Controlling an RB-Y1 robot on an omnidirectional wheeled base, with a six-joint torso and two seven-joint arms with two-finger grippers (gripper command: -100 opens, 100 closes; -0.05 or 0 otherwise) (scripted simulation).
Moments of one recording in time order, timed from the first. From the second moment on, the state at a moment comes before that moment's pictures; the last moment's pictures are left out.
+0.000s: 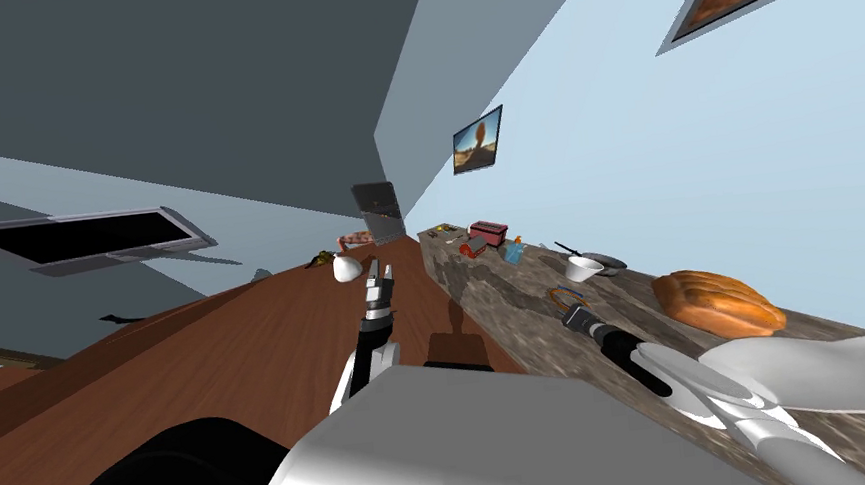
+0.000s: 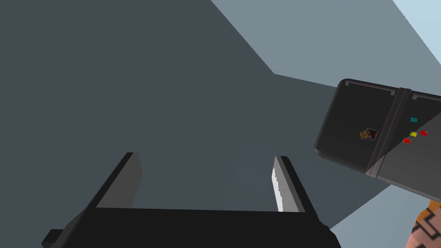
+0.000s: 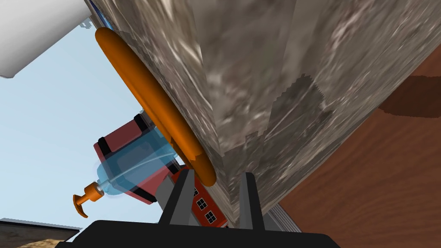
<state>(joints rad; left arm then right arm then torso) 0.53 -0.03 -0.06 -2.26 -0.08 -0.48 0.06 0.25 -0.84 0.08 -1.29 0.99 -0.13 0.79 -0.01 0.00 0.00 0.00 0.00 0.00</state>
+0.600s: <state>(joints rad) 0.53 -0.03 -0.06 -2.26 -0.08 -0.48 0.06 0.18 -0.85 0.07 -1.21 0.98 -0.14 0.78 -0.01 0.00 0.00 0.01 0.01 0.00</state>
